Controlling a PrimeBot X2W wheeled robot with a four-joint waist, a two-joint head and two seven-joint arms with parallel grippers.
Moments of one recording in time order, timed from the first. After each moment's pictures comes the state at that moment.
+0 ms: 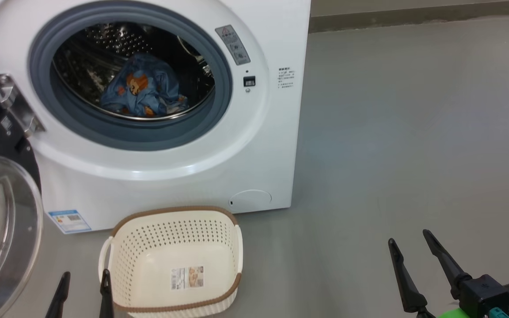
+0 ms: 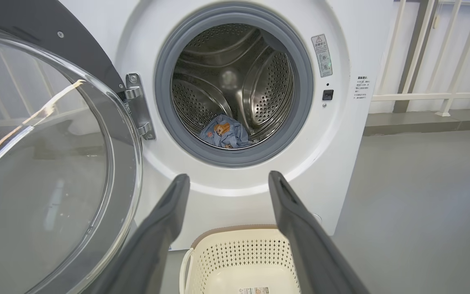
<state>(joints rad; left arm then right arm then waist) 0.19 0.16 -0.11 -0.05 -0.23 0.09 -0.25 0.13 -0.04 -0.01 -0.09 0.05 0.13 -0.16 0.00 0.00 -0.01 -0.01</state>
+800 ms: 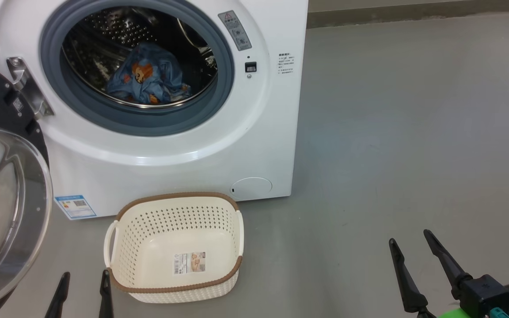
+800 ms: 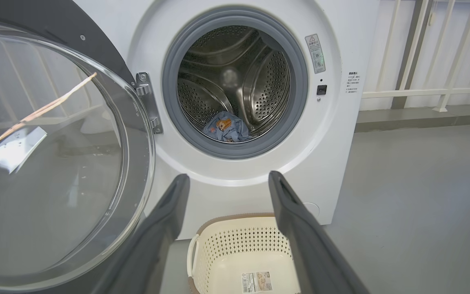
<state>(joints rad) 0.19 0.15 -0.09 -0.04 -0.21 0.06 -0.25 0.13 -0.04 -0.02 -0.09 0.05 0.13 -0.16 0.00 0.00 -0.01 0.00</state>
